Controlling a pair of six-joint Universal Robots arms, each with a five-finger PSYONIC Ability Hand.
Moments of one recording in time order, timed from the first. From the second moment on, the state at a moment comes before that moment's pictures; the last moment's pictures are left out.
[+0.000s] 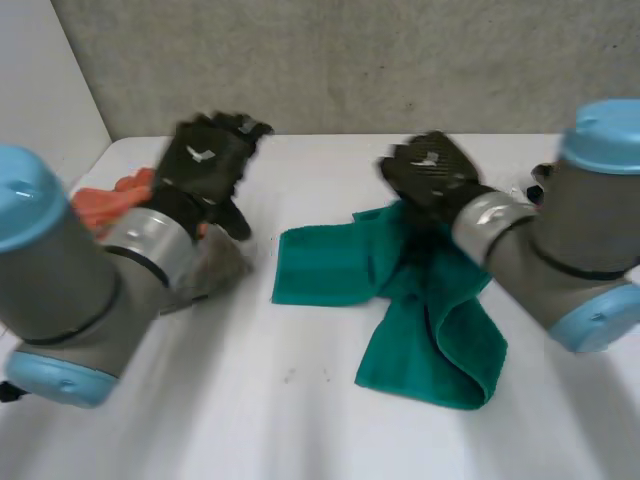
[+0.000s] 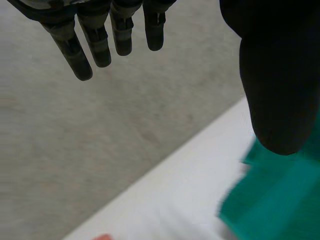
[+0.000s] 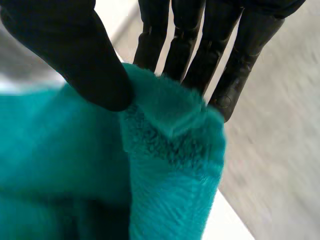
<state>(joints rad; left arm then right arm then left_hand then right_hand) 4.22 -1.80 -1.58 3.42 -1.52 3.38 2.05 -1.12 1.28 -0.06 1.31 2.64 0.20 0.20 0.21 0.20 0.05 0.98 1.17 1.18 1.18 0.98</state>
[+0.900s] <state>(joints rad) 4.10 -1.94 -1.75 3.40 -1.57 3.59 1.86 -1.28 1.60 0.28 1.33 2.69 0.39 0.40 0.40 0.40 0.23 0.33 0.35 0.39 0.39 0.21</state>
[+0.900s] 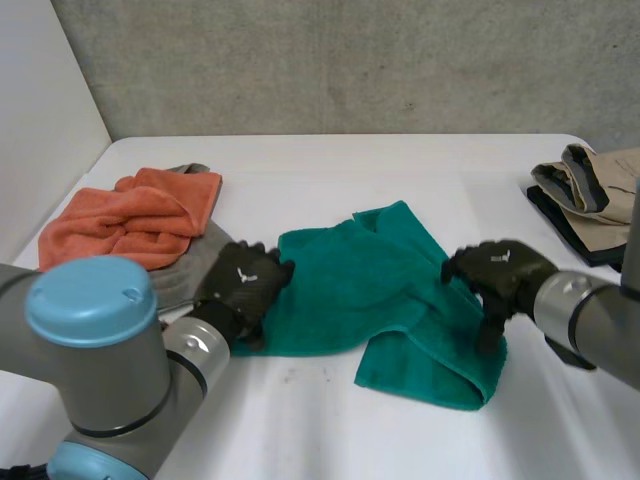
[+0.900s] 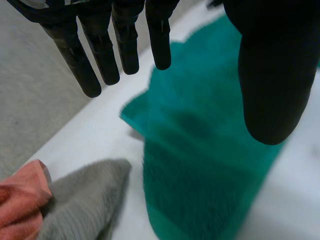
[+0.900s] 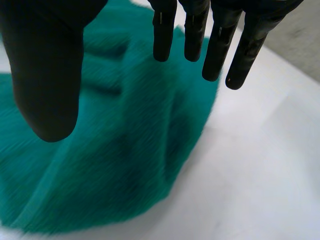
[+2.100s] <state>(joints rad) 4.16 -2.18 -1.61 3.50 -1.57 3.74 1.81 -1.34 1.92 -0.03 1.26 2.64 0.62 0.62 0.61 0.62 0.53 0.34 0.35 0.39 0.39 0.22</state>
